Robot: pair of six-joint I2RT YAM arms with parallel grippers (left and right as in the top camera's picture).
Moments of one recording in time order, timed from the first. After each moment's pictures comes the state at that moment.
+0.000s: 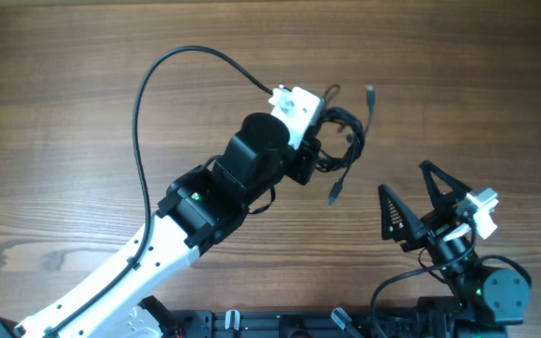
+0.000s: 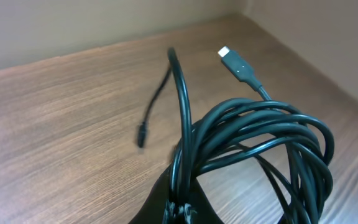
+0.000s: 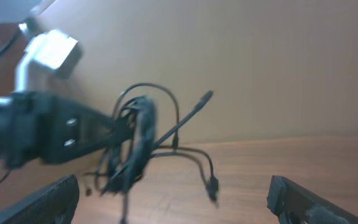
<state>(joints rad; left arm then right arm) -0.79 1.27 1.10 -0.29 -0.05 -0.25 0.02 0.10 0.24 0.04 -0.50 0.42</state>
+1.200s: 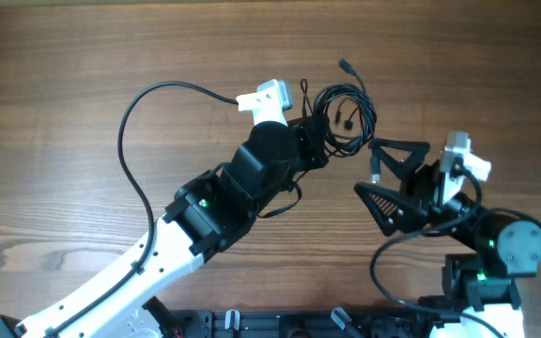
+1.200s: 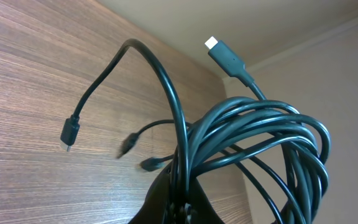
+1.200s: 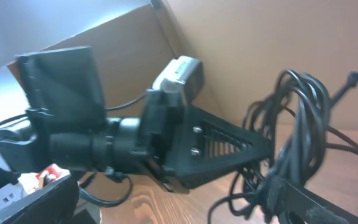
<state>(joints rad) -0.84 1.27 1.10 -0.21 -0.16 -1.00 0.02 0.65 0.40 0.62 -1.01 0.81</state>
